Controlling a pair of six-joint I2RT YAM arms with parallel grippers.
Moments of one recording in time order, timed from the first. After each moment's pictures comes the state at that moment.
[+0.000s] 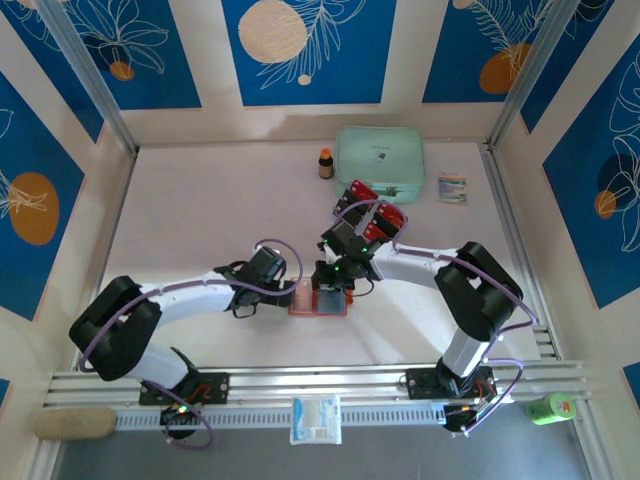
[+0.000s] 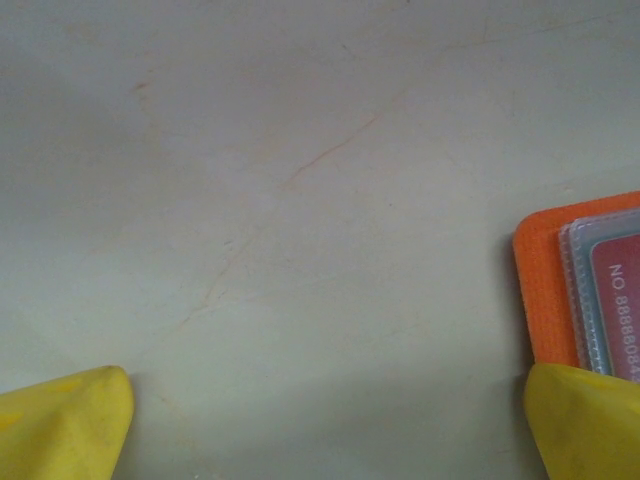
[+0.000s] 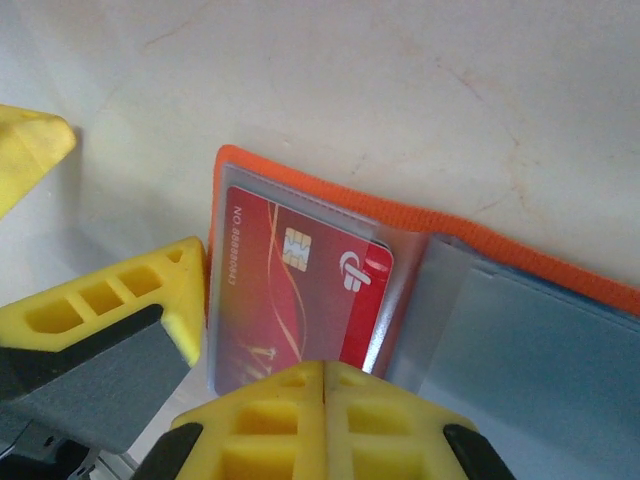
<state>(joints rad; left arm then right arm) -0.74 1.45 0.65 -0.31 -0.19 -0.49 0.76 1.70 0.95 -0.34 -0.38 0.72</state>
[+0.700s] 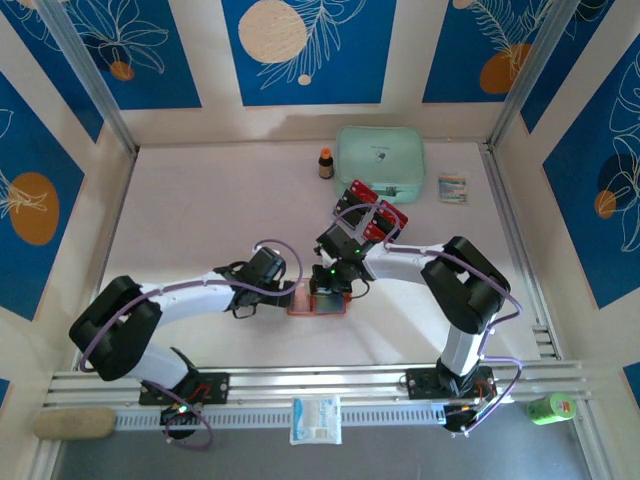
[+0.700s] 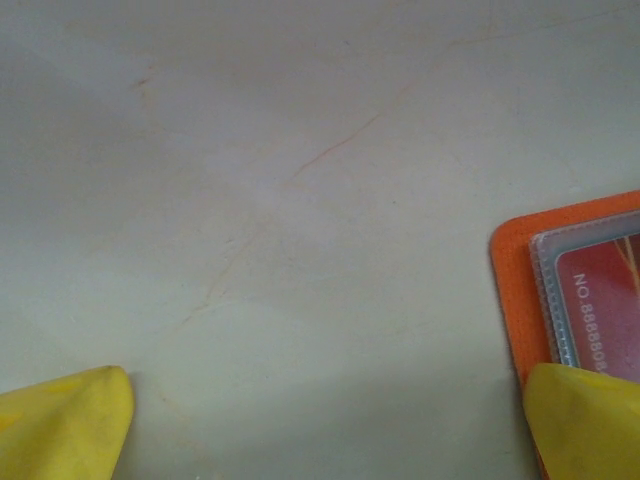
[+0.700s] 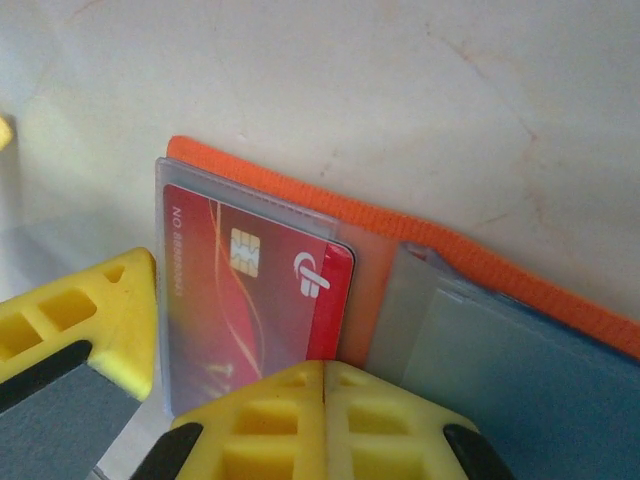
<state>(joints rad) -0.74 1.45 0.64 -0.30 -0.19 -0.49 0.78 1.77 0.96 -0.33 -0.38 0.72</state>
